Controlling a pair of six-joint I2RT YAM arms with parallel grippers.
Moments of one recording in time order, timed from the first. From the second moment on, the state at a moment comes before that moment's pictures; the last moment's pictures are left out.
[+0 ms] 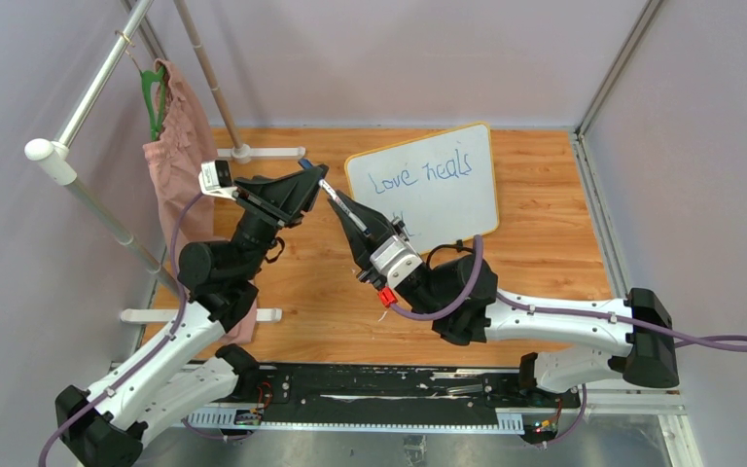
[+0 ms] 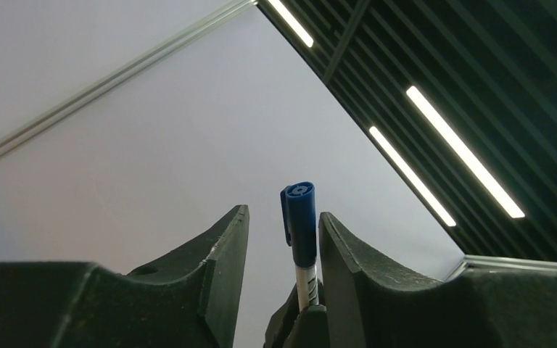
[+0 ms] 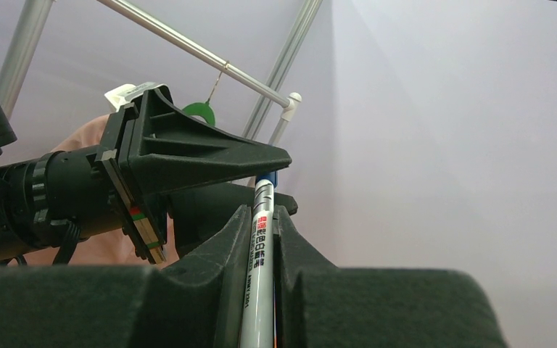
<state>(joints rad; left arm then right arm) -0.61 0.80 0.68 0.81 0.04 -1.31 1.36 1.28 1.02 0.94 0.28 -0.80</state>
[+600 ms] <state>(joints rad) -0.62 0.76 0.68 0.75 0.01 -1.27 1.36 1.25 0.98 0.94 0.28 -0.78</state>
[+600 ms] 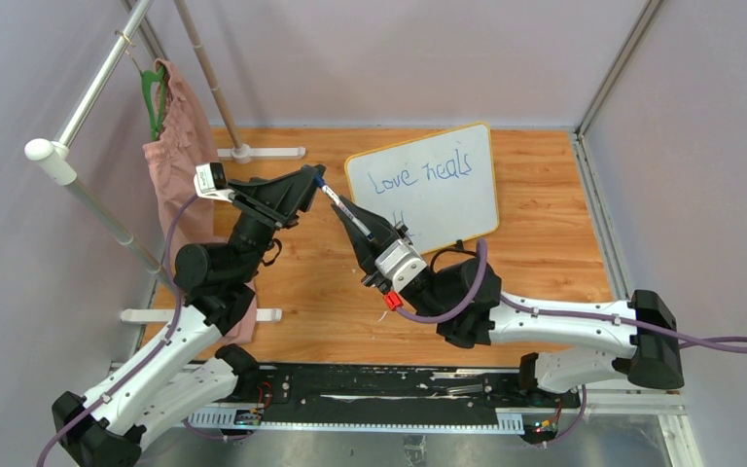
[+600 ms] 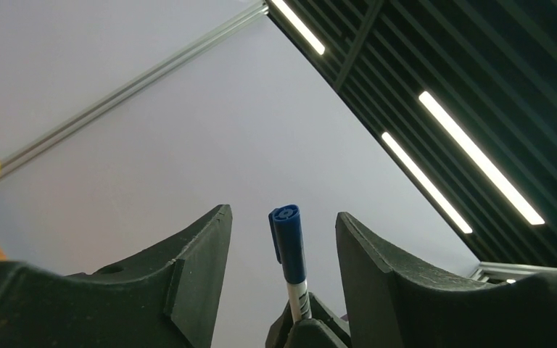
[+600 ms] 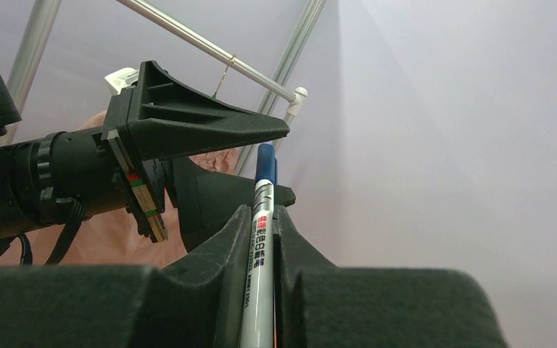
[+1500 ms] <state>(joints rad) -0.62 0.78 0.70 0.75 0.01 -1.29 1.36 1.23 0.95 0.94 0.29 -0.78</state>
